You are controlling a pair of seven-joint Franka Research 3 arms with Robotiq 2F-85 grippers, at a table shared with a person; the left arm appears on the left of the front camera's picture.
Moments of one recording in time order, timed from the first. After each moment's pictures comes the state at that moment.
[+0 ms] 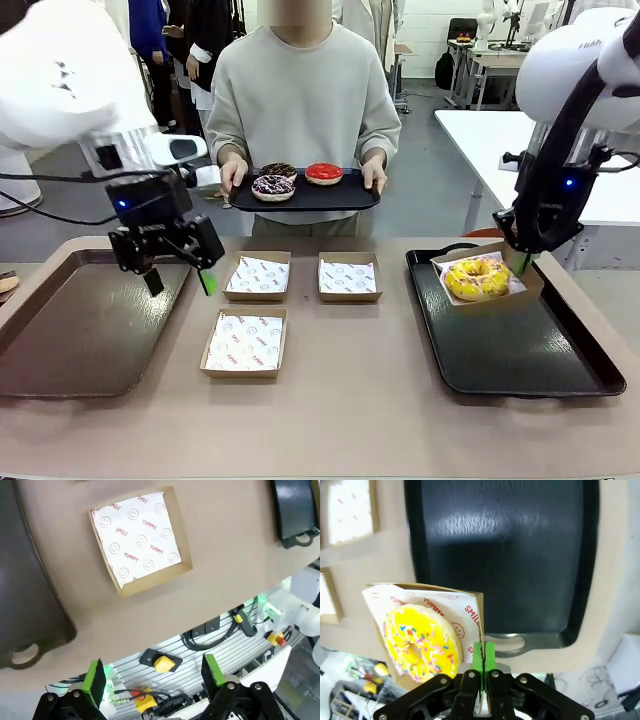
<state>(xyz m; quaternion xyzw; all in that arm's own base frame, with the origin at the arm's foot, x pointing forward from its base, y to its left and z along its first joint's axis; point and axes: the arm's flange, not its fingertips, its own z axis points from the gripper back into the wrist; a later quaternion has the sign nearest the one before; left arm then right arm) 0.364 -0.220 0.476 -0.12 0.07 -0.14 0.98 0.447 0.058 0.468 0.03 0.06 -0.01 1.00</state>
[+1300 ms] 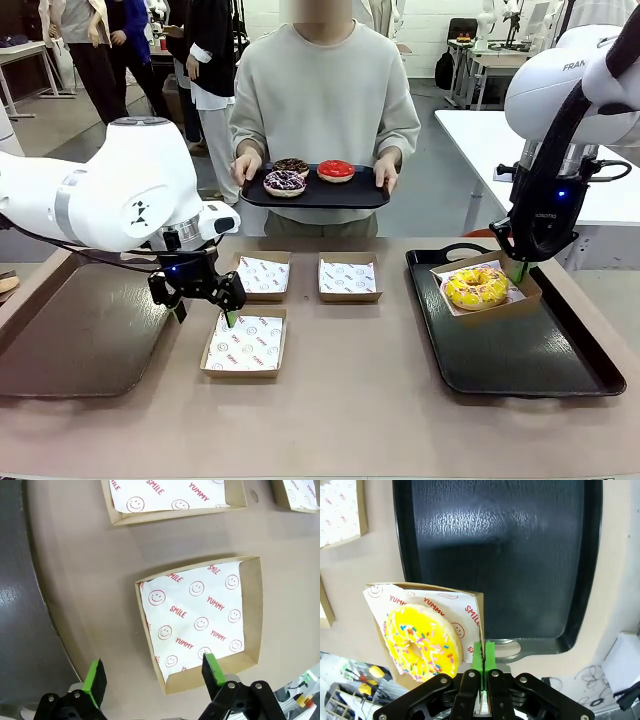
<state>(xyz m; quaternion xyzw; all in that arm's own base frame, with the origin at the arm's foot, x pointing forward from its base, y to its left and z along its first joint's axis) 0.408 -0.233 0.362 -0.04 -0.02 -0.09 0.99 0.453 0.060 0.454 0.02 0.07 -0.01 1.00</state>
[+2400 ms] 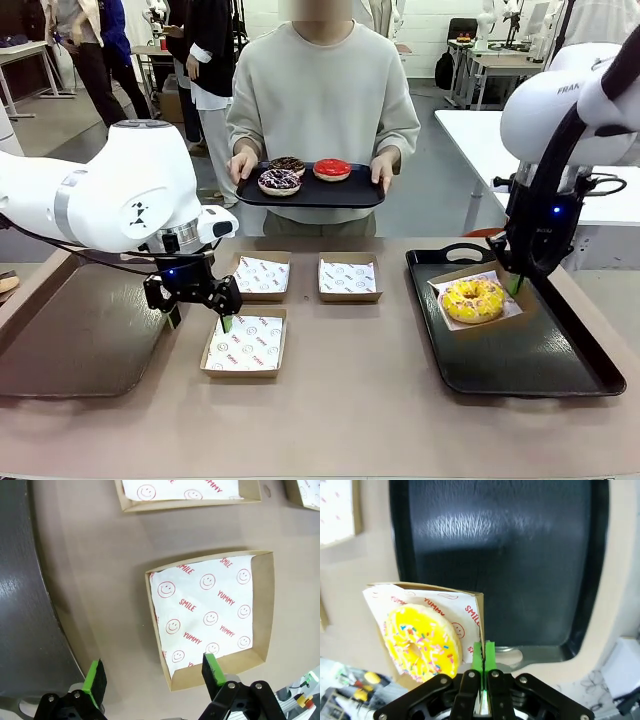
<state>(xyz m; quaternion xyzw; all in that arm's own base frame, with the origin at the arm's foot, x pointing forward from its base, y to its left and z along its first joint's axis) 0.405 -0.230 0.356 -0.03 0.00 -0.08 1.00 0.441 0.065 0.430 0.02 0.05 0.00 1.00</state>
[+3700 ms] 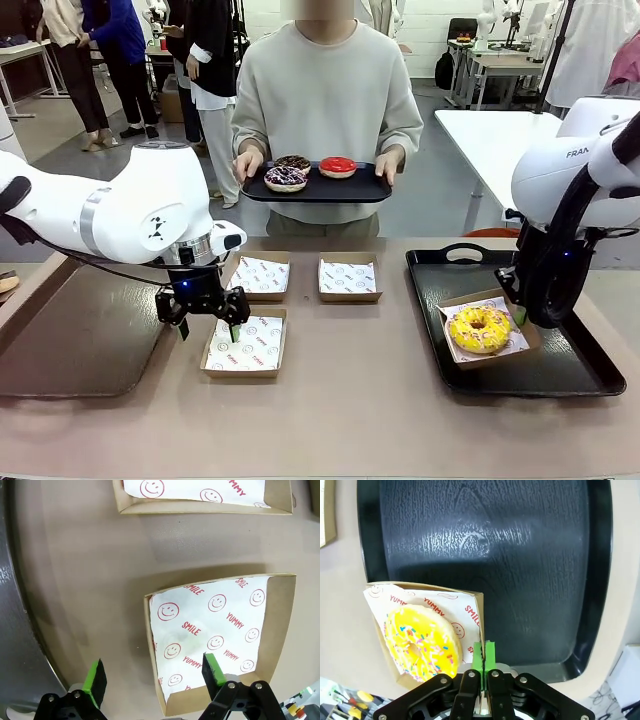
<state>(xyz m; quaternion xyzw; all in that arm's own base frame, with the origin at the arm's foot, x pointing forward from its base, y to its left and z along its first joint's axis) 0.421 -0.237 0.323 -0.03 0.02 -0.05 1.00 0.413 0.046 0.384 0.02 0.02 -0.02 1.00</state>
